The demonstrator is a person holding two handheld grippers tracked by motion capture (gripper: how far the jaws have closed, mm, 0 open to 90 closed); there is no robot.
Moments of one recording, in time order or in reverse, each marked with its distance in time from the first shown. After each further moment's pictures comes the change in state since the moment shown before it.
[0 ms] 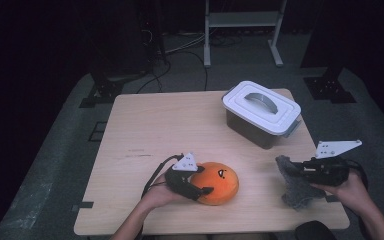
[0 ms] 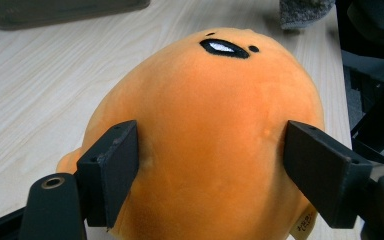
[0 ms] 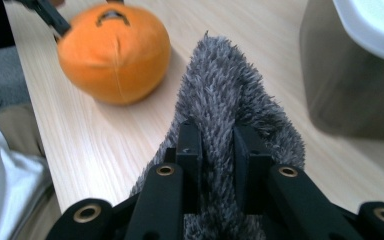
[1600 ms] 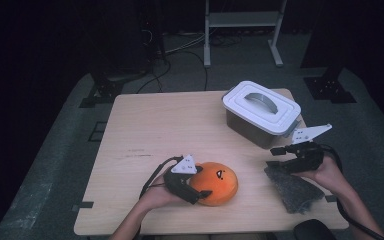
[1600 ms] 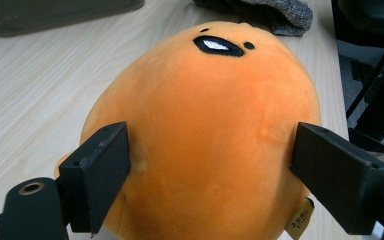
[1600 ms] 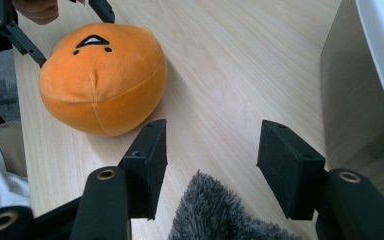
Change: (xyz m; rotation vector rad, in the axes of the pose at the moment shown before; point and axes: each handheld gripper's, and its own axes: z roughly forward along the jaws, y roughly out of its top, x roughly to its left) left arm -0.003 -0.001 -0.004 0.011 -0.003 0.046; right arm -0.014 0.041 0.044 0.005 0.072 -0.025
